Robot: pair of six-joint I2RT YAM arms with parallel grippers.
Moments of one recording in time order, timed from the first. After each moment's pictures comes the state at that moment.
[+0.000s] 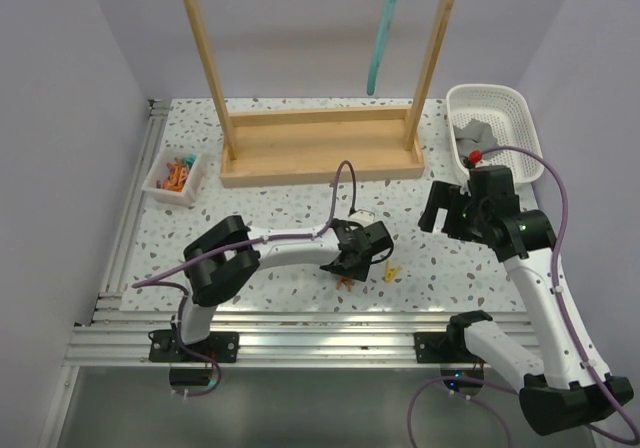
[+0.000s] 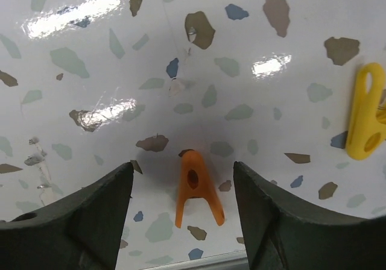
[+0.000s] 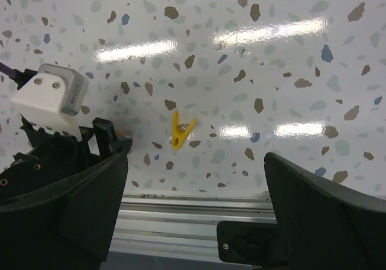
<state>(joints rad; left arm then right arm) -1.15 1.97 1.39 -0.71 -0.32 -0.83 0.21 0.92 1.10 -1.06 0.01 0.40</state>
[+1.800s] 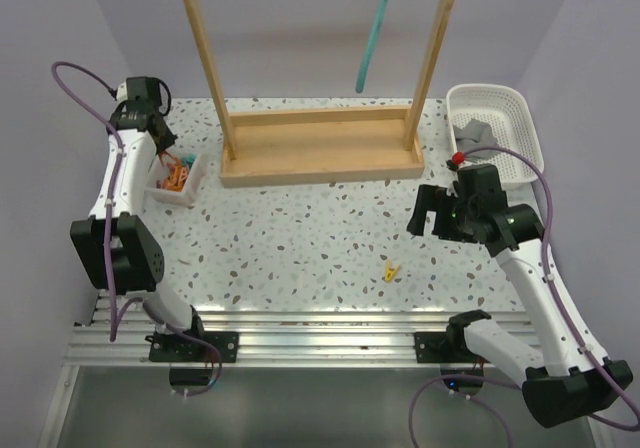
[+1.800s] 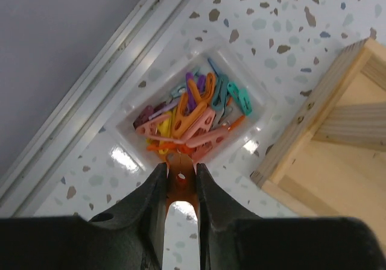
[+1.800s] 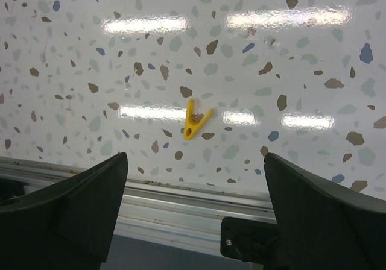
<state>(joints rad) 0.11 1.64 1.57 -0.79 -0.36 -0.47 0.26 0.96 1.07 -1.03 -0.05 0.38</state>
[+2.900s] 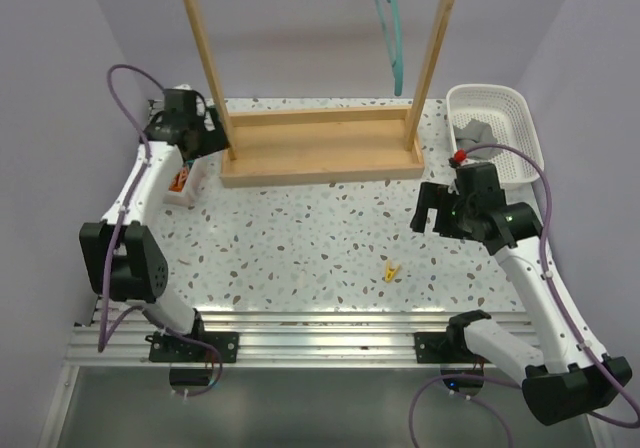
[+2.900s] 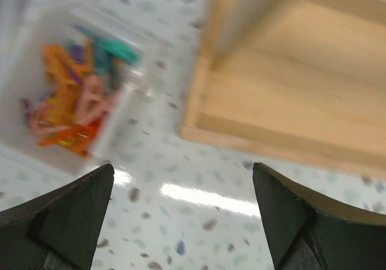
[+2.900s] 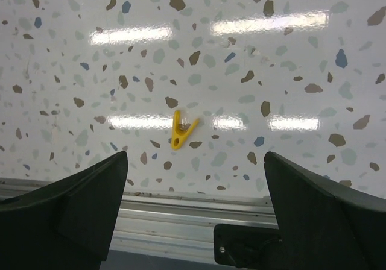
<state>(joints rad) 0.03 1.68 1.52 -0.67 -0.18 -0.36 0.26 0.99 1.08 -1.01 -0.01 0.38</state>
